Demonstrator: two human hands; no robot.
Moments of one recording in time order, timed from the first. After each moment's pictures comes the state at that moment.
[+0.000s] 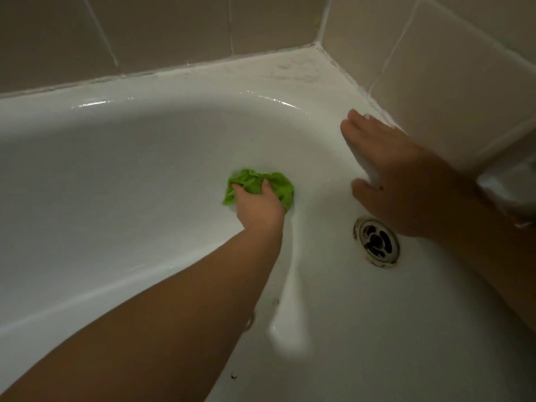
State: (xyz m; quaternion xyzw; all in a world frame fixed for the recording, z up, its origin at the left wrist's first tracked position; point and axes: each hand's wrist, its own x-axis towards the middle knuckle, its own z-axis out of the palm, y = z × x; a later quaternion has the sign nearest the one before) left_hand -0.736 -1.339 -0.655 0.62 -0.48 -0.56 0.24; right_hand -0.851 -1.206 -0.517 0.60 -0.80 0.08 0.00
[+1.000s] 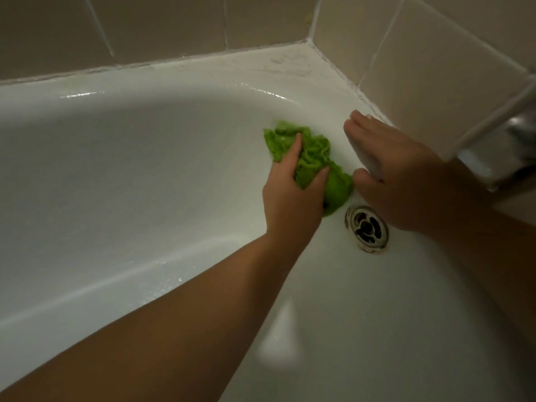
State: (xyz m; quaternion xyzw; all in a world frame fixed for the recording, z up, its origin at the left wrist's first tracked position) left_hand -0.725 -1.285 -0.595 0.39 -0.64 -0.58 0.31; right_hand -0.842 -1.188 -0.521 0.56 -0.81 0.15 -0.01
